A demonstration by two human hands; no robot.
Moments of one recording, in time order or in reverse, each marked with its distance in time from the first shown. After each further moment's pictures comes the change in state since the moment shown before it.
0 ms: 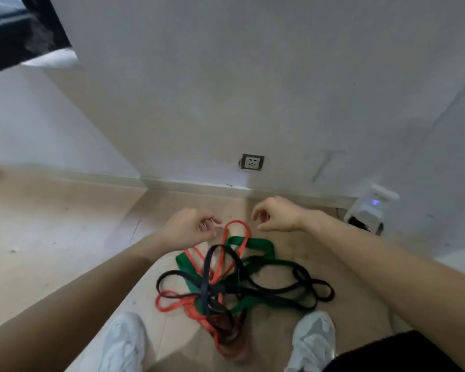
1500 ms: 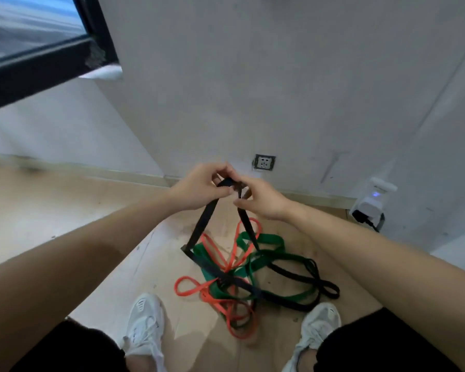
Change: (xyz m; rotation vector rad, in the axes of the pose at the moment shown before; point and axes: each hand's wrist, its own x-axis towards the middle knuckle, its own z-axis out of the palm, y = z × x) left_hand -0.042 0.082 -0.073 -0.189 0.219 0.181; right_hand -0.016 -0.081 0.008 0.346 0.352 -0.237
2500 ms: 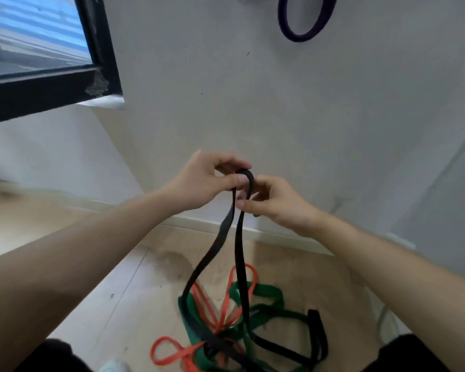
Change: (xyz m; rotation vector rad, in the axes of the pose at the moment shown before) left_hand 0.055 0.016 -0.048 -0.096 0.222 0.146; right_hand 0.023 -0.051 -0.071 0.390 0.071 -0.050
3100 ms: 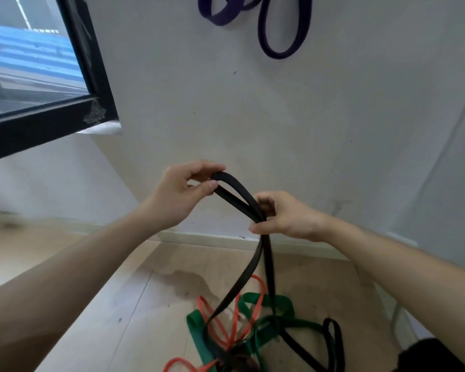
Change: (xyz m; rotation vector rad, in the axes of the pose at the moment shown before) left_hand -0.016 0.002 -0.026 -0.026 0.085 0.012; right_hand -0.007 0.016 -0.020 -0.087 -0.100 0.063
